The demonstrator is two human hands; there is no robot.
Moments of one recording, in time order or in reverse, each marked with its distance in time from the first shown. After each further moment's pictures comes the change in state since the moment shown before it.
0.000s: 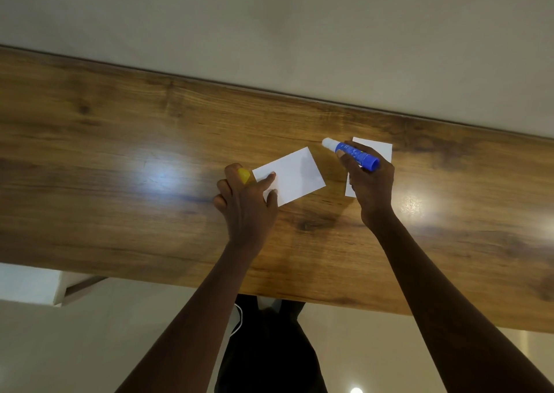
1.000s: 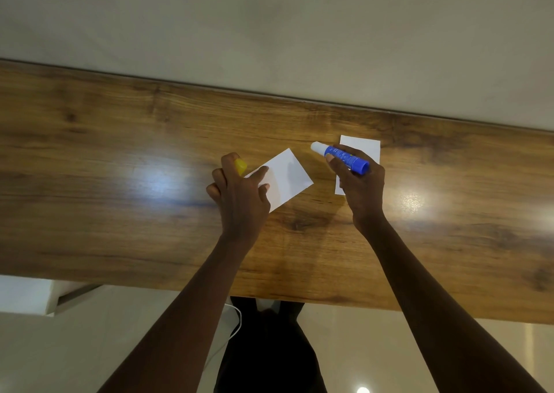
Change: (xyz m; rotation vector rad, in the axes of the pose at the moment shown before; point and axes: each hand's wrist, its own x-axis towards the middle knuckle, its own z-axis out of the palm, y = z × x) left_hand 0.011 0.013 -0.003 0.050 0.037 0.088; right_hand -0.009 0.001 -0.007 0.049 -0.024 -0.026
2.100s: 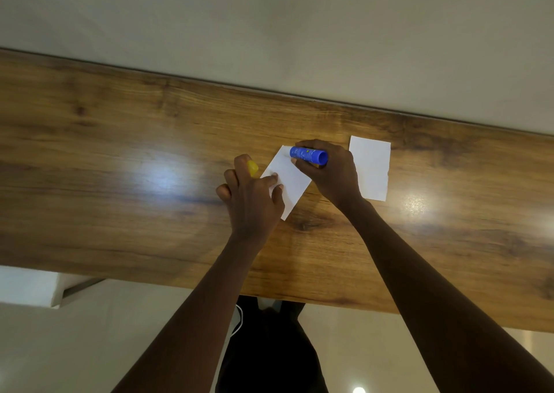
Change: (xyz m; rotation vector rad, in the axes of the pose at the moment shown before) left_hand -0.005 0.000 0.004 -0.015 -0.018 -0.031; right_hand 0.015 -0.007 0.044 -0.414 -0.273 -0.248
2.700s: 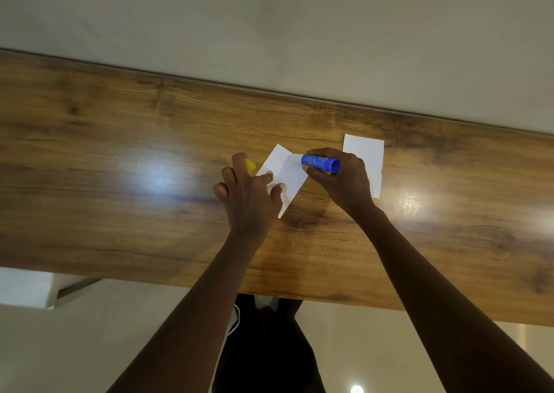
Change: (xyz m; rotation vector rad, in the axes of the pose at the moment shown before) left_hand 0.000 0.003 0.002 0.050 0.001 -0.003; right_hand -0.016 0.013 -0.021 -0.033 -0.008 0.042
